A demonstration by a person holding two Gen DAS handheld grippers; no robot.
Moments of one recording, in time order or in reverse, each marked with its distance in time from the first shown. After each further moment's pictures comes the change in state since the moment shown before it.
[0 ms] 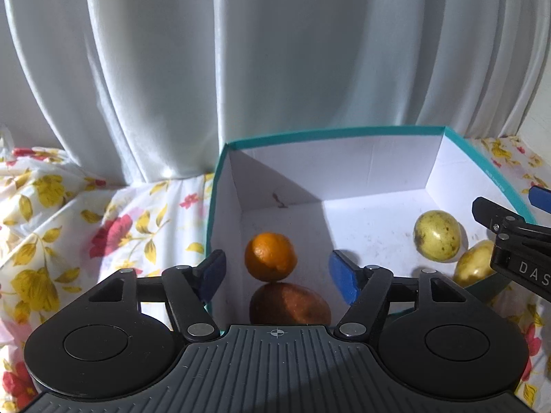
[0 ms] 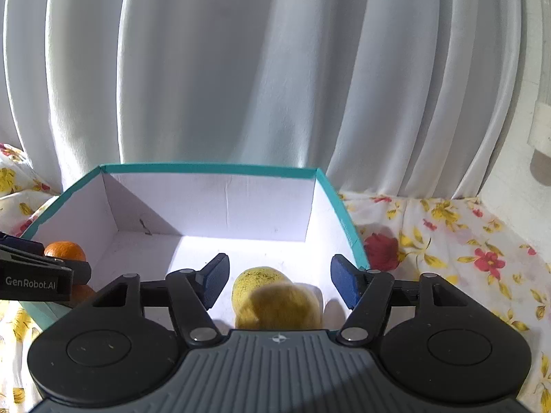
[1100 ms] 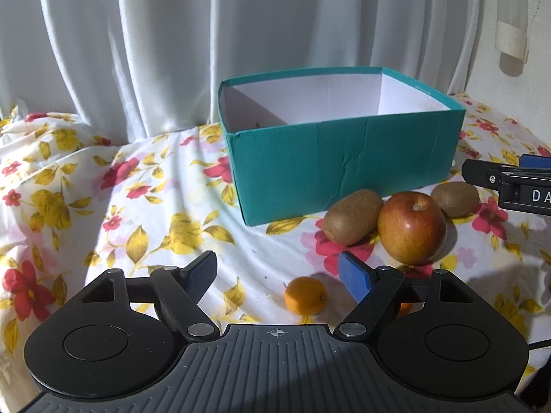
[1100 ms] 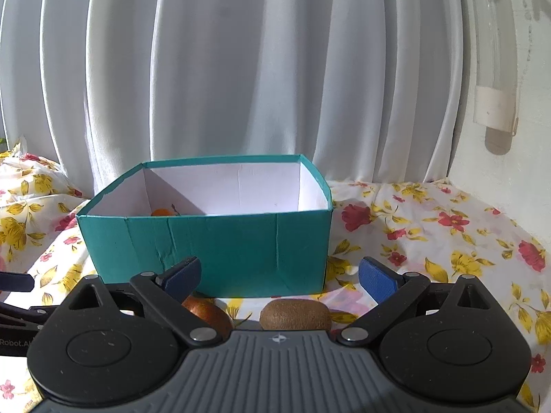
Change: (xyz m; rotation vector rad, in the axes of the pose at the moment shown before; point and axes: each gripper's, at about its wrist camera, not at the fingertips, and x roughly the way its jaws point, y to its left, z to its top) left arm -0.074 0.011 -0.138 0.079 -0.016 -0.086; right arm -0.114 -0.005 -0.079 0.076 -0.028 0.038
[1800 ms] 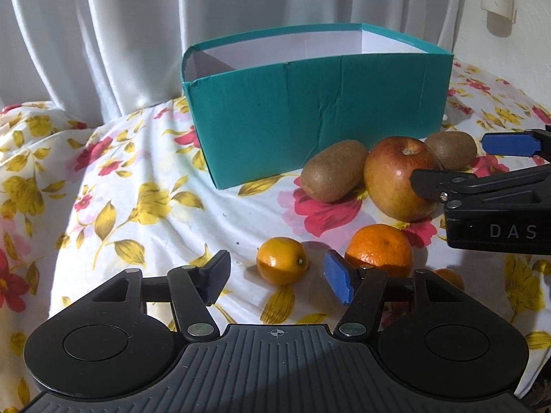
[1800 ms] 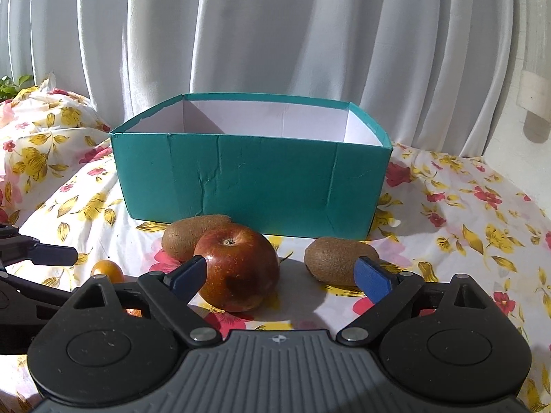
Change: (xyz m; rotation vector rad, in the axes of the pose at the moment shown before) left arm 0.029 -0.019 -0.021 0.065 0.073 -0.030; right arm 0.017 0.037 -0.027 -0.142 0.126 0.067
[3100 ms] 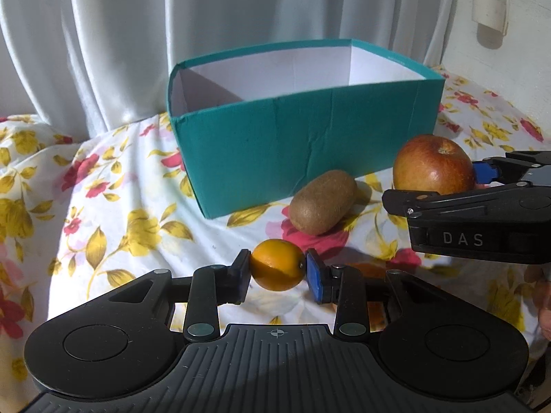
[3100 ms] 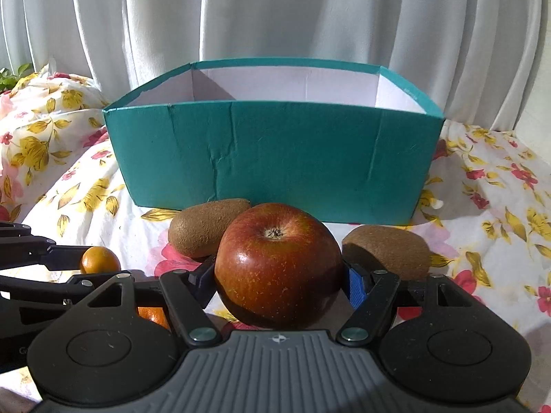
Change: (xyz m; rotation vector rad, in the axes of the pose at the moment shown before) left arm -0.008 0.001 0.029 0.006 -0.024 -0.055; right arm 0.032 0.000 0.010 0.039 0.082 0.057
